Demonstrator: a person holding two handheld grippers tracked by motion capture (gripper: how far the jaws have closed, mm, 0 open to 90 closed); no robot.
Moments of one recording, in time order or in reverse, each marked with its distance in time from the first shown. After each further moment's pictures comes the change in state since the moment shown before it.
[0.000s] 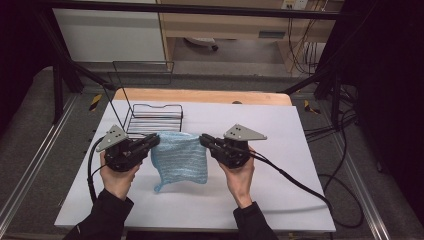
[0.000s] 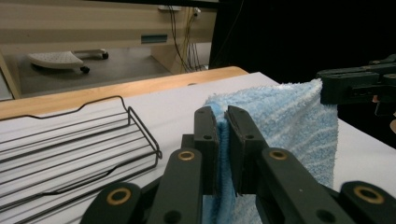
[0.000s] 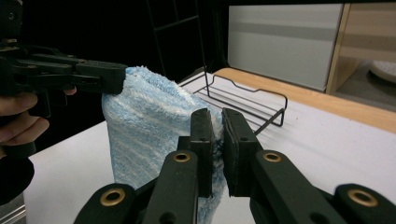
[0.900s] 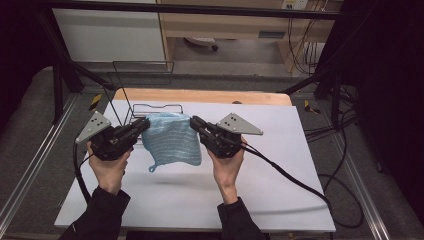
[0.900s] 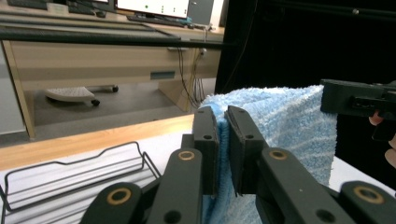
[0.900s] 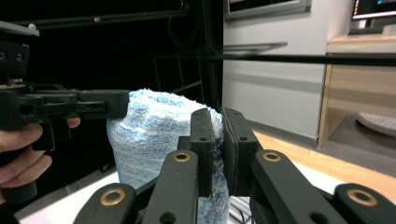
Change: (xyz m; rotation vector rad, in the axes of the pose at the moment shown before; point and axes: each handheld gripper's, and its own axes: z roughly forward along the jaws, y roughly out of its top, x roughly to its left) left arm 0.011 0.036 -0.017 -0.151 0.027 0.001; right arm 0.020 0.036 0.012 -0.208 -0.031 -0.022
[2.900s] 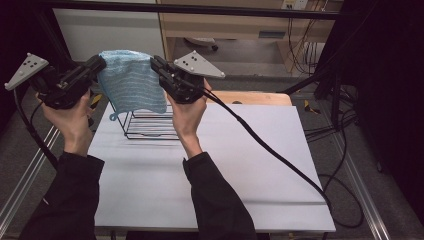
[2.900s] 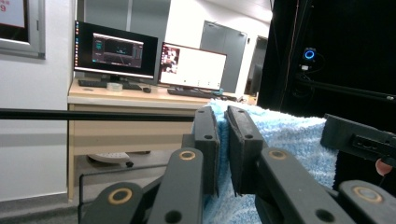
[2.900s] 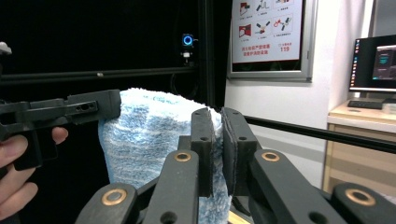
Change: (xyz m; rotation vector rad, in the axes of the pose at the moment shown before) left arm 0.058 0.115 -0.021 -0.255 0.130 0.003; right arm 0.026 0.108 0.097 -0.173 0.005 -0.082
